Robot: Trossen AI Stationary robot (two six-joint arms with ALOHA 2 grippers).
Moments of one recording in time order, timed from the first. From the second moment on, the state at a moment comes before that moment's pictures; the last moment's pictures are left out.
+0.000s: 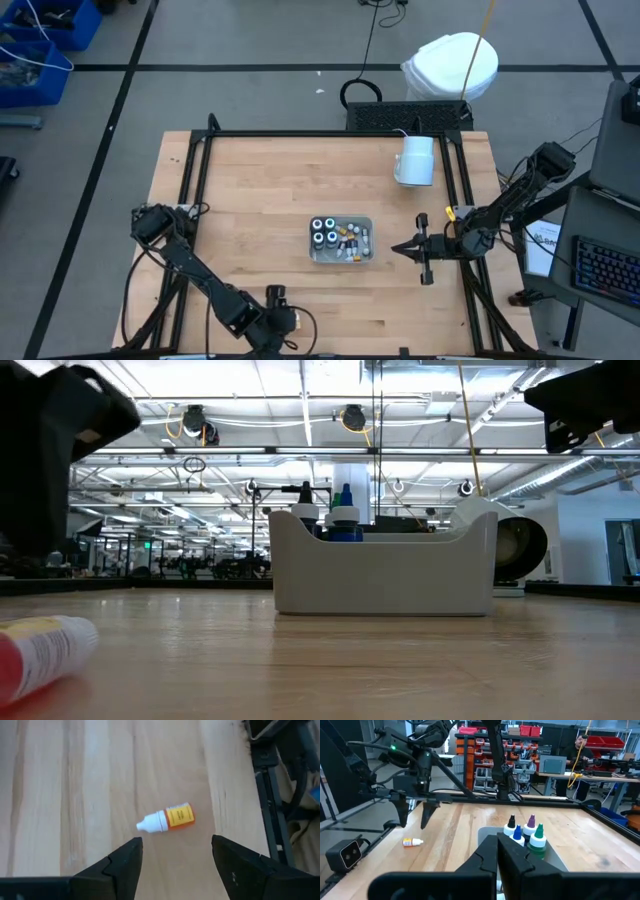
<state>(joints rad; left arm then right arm) -0.77 1.96 1.31 -0.46 -0.30 -0.60 0.77 0.95 0.14 0.80 0.76 -0.01</state>
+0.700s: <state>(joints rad) -0.76 1.97 1.31 -0.47 -0.32 -0.48 0.77 0.95 0.14 0.80 0.76 -0.02</state>
